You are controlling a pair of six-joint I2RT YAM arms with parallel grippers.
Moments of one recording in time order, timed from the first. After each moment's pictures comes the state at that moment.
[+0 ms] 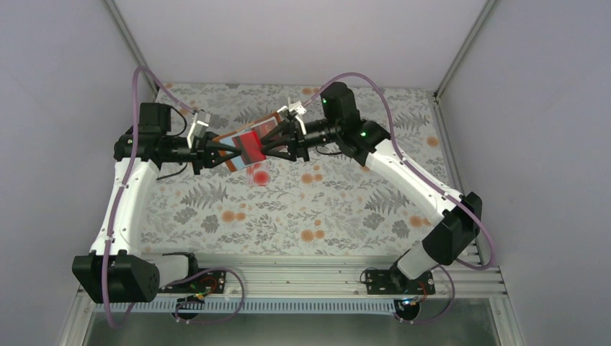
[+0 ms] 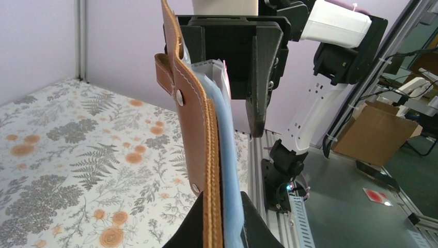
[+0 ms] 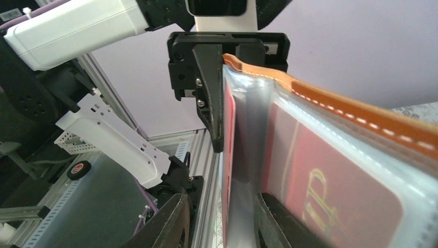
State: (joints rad) left arm 0.03 1.21 1.26 -1.05 1.48 0.69; right arm 0.71 1.56 1.53 -0.33 -1.01 -0.03
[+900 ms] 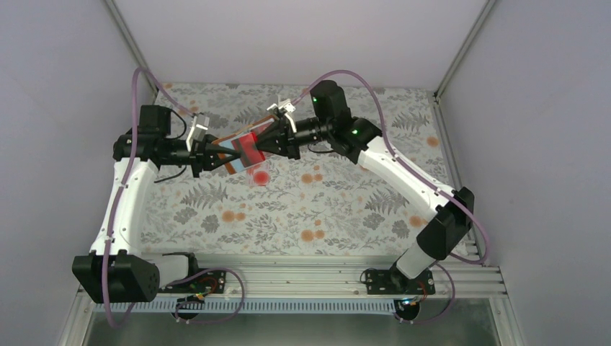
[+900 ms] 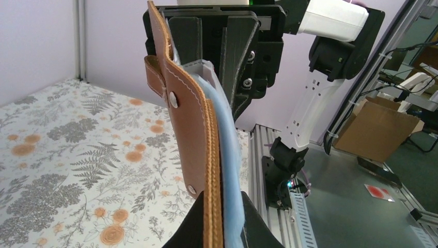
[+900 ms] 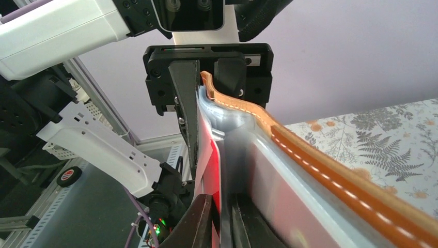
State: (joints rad) left arm 0.03 1.21 1.26 -1.13 1.48 0.78; right arm 0.74 1.61 1.59 -0.34 -0.94 -0.01
